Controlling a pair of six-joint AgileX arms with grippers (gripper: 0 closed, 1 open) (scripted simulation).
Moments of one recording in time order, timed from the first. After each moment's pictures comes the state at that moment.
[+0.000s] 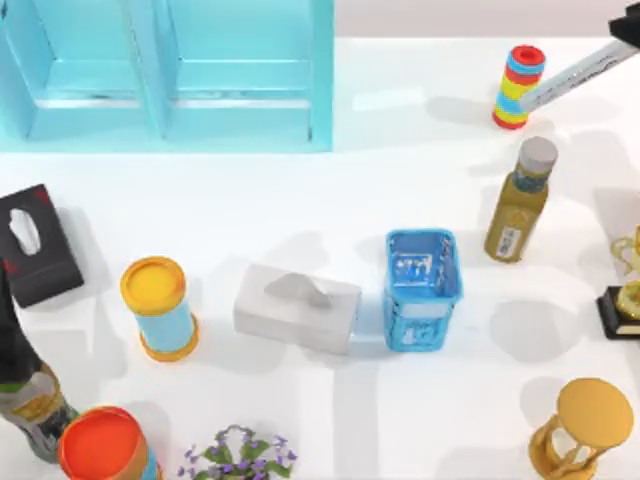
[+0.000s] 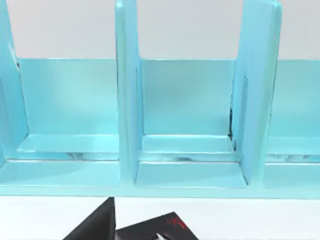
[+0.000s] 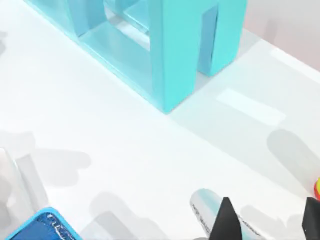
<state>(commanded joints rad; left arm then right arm) 0.00 0.00 0.00 0.00 0.00 0.00 0.00 1.45 1.34 -0.61 -0.65 -0.45</state>
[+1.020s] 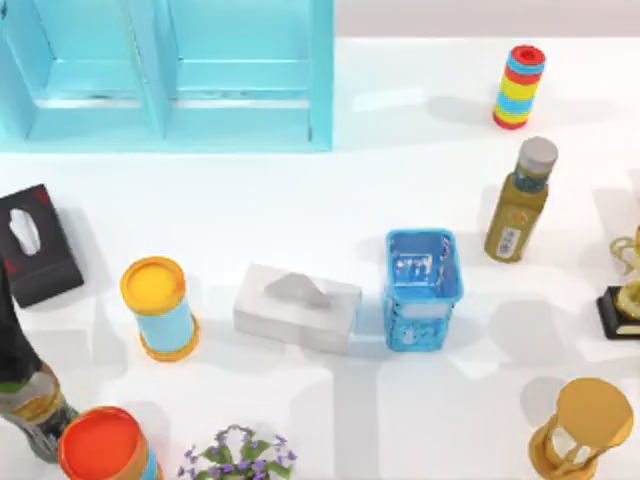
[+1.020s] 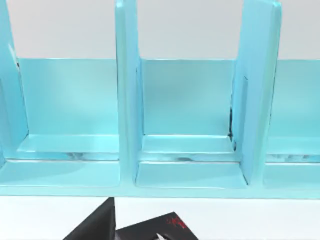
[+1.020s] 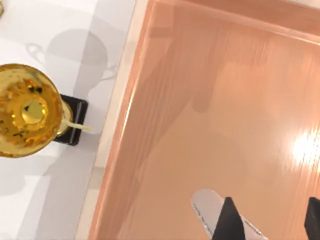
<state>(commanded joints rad) 0.00 0.00 0.00 0.00 0.00 0.00 -0.44 1.50 1.62 -1.33 -0.24 -0.63</state>
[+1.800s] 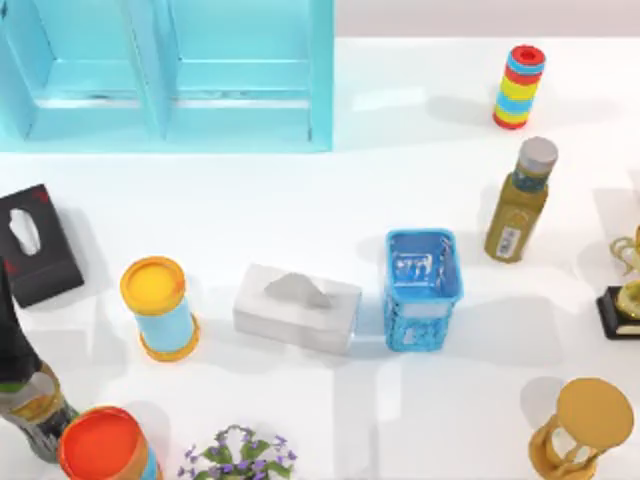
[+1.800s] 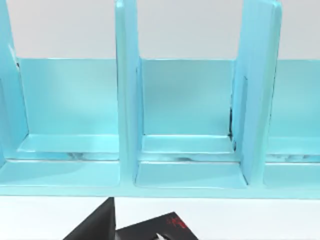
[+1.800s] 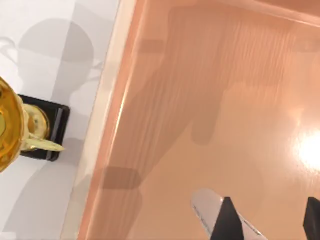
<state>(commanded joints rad) 0.00 0.00 0.00 0.00 0.00 0.00 -0.41 1.48 1.34 -1.06 -0.23 -0.60</state>
